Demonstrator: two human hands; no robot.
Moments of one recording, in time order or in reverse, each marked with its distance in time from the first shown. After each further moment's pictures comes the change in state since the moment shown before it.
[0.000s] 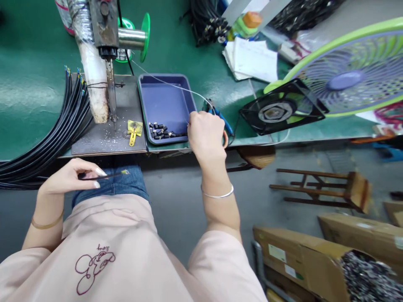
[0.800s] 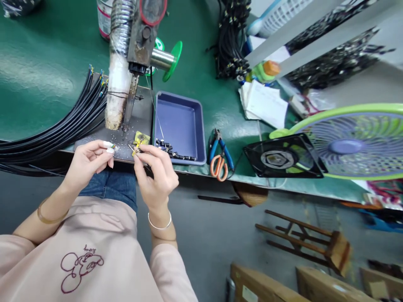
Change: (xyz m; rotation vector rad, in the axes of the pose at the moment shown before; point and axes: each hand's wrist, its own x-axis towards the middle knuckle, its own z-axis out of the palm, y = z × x) left_hand 0.044 0.018 0.057 -0.479 0.642 0.053; right_hand -0.086 -0.104 -0.016 0.993 0.710 -0.436
